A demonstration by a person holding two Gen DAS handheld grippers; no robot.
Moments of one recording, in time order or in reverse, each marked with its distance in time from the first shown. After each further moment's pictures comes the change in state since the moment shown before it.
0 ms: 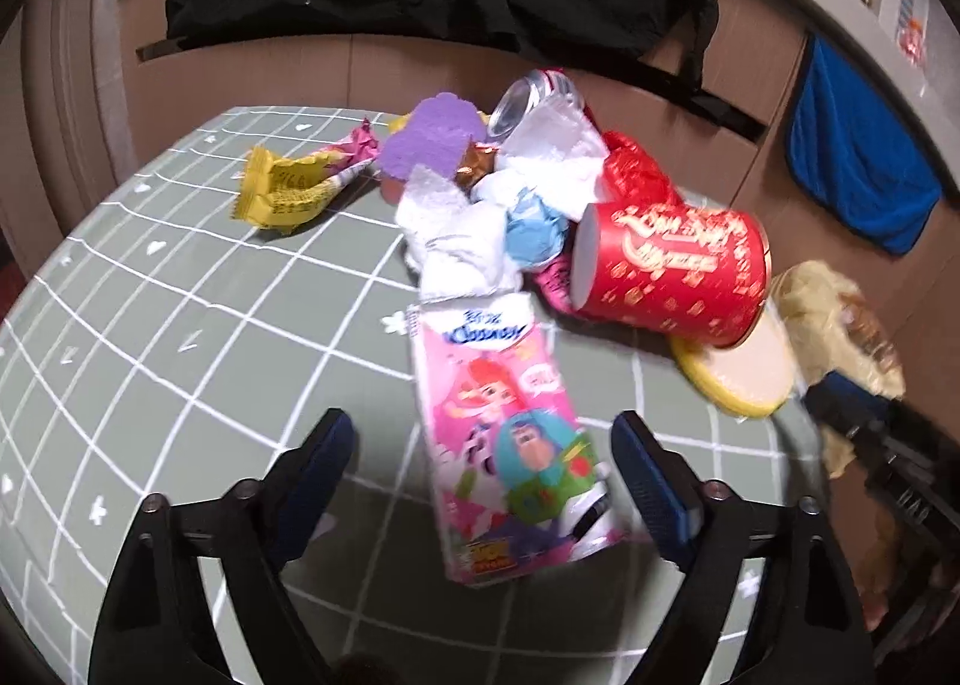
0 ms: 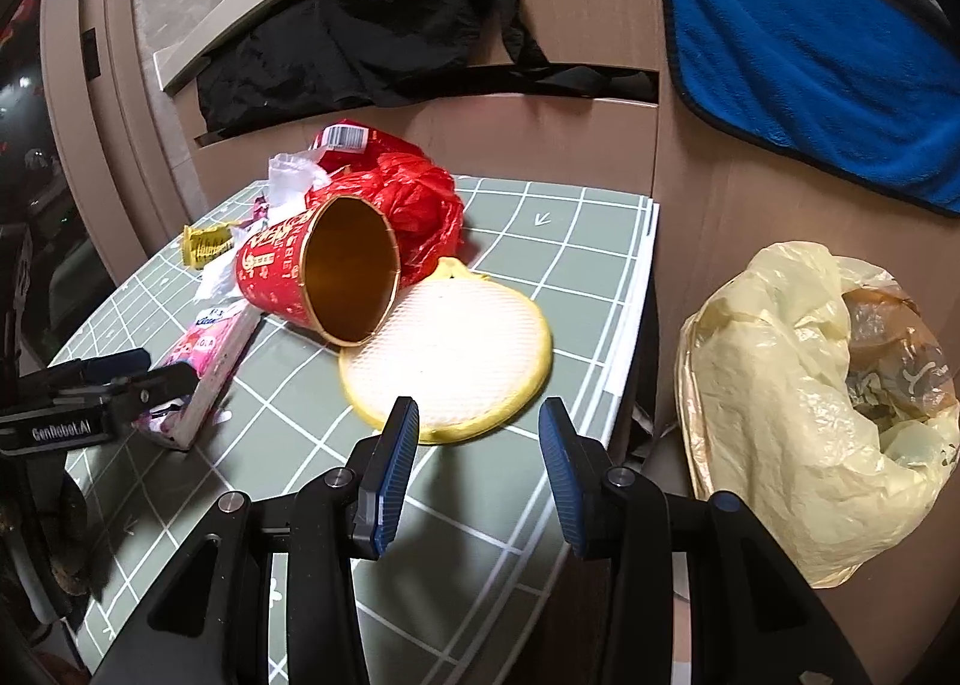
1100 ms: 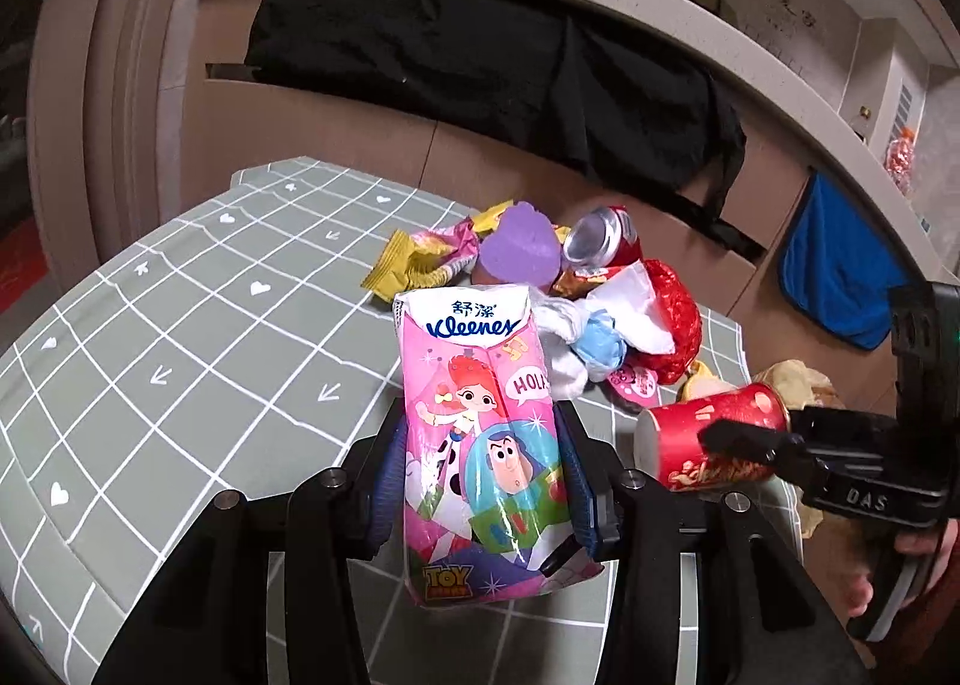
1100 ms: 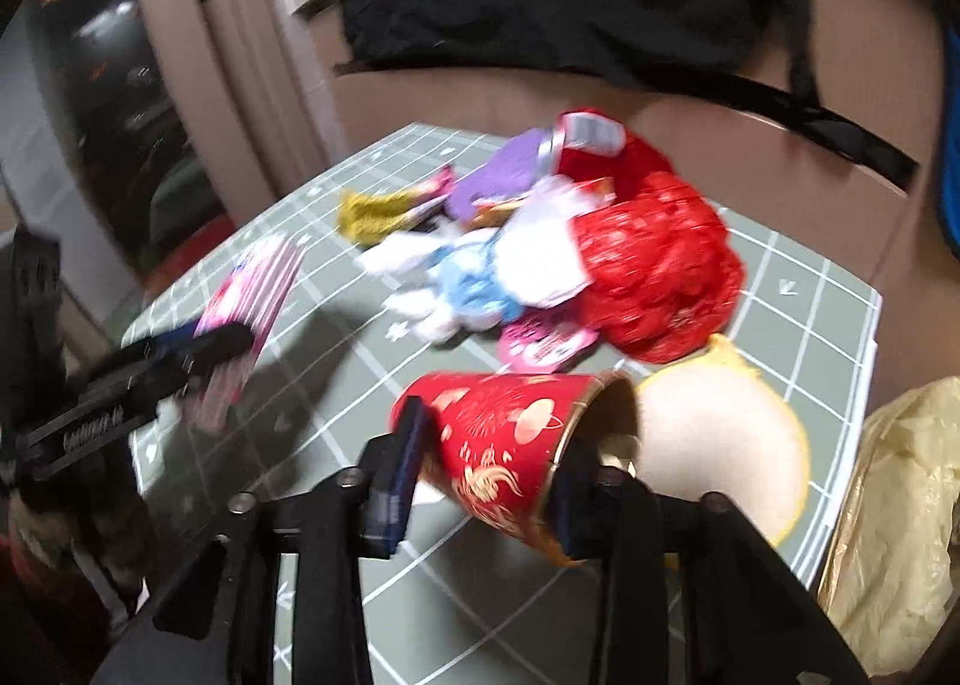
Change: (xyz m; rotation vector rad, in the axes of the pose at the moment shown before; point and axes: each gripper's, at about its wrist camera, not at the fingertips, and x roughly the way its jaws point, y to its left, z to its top) left arm -0.060 0.073 -0.002 -0.110 -0.208 -0.050; right arm 0.029 0.107 0.054 -0.200 0.161 0.288
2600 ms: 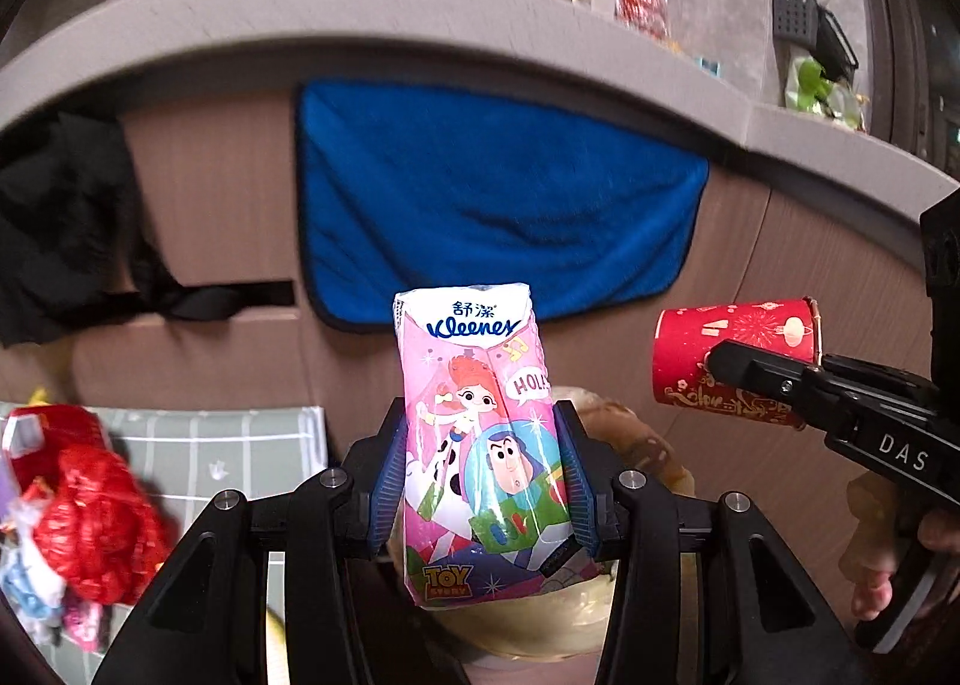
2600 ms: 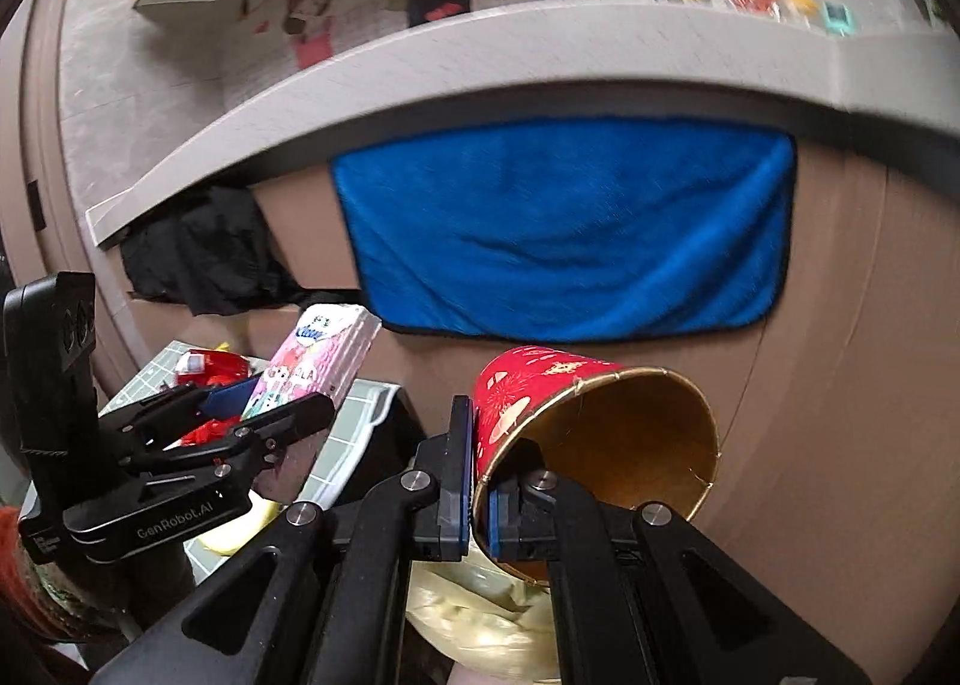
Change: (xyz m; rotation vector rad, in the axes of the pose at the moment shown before) left arm 0.118 -0.399 0.027 0.438 0.026 -0.384; right arm -0.243 -0.244 -0.063 0.321 -0.363 -0.423
